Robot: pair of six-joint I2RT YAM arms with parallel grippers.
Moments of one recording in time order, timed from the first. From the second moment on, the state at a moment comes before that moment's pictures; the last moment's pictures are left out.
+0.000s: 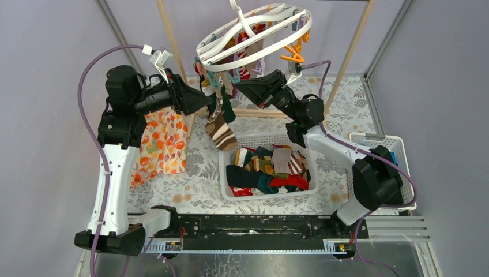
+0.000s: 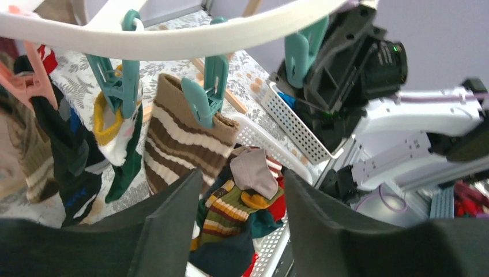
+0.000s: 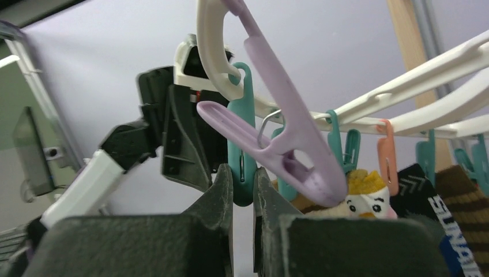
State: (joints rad) left arm -0.06 1.14 1.54 -0.57 0.93 -0.31; right arm 0.62 1.60 1.13 1.29 -0.52 0.96
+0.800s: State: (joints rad) left arm -0.10 1.23 1.62 -0.49 0.82 -0.51; right arm 0.88 1.51 1.12 0.87 -0.06 0.36
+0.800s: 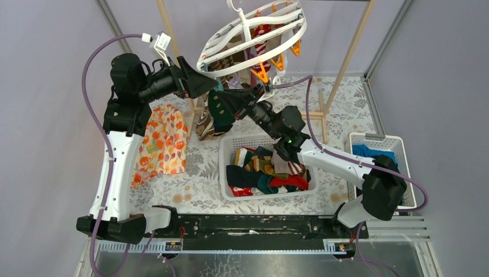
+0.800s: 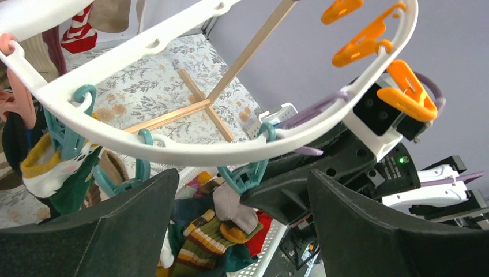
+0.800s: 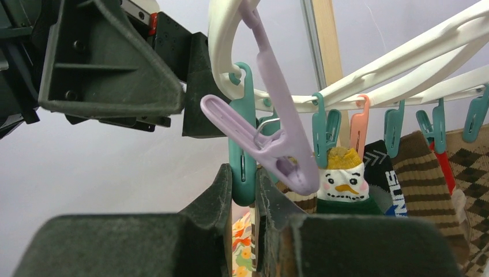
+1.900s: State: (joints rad) left arm -0.18 1.26 1.58 -0.39 0.68 -0.62; right arm 0.92 1.54 1.16 0.86 0.01 0.33
